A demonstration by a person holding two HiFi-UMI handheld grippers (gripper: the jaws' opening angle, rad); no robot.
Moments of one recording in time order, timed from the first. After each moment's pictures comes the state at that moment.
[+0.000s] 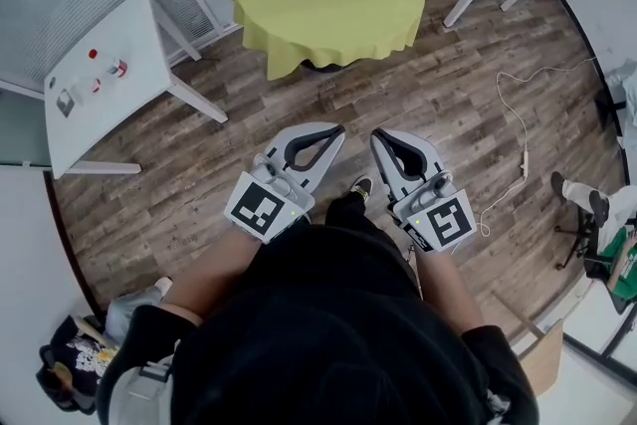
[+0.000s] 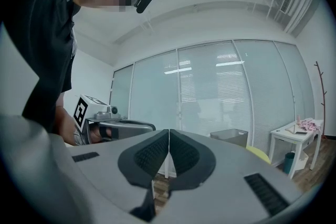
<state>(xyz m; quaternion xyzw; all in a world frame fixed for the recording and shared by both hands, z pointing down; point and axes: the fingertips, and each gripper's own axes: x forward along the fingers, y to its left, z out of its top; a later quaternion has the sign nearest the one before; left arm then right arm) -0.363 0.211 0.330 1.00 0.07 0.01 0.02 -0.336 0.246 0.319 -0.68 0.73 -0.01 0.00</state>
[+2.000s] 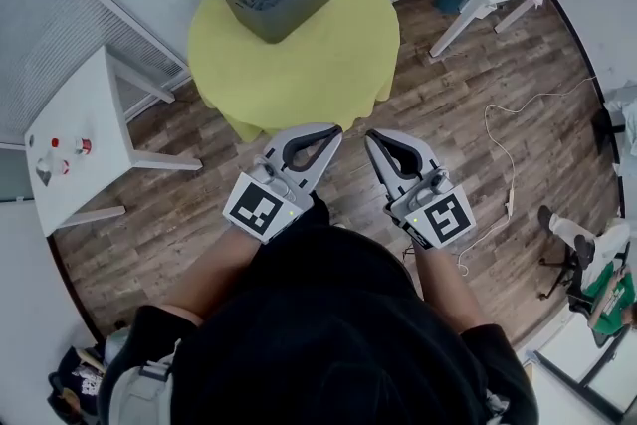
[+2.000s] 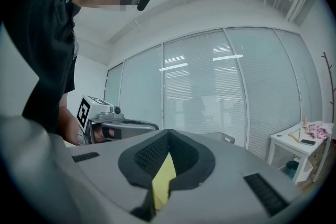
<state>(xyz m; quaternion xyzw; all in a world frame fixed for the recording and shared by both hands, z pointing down) -0.064 0.092 0.341 1.00 0.07 0.02 0.03 -0.042 0.123 0.329 -0.67 0.75 -0.03 -0.01</state>
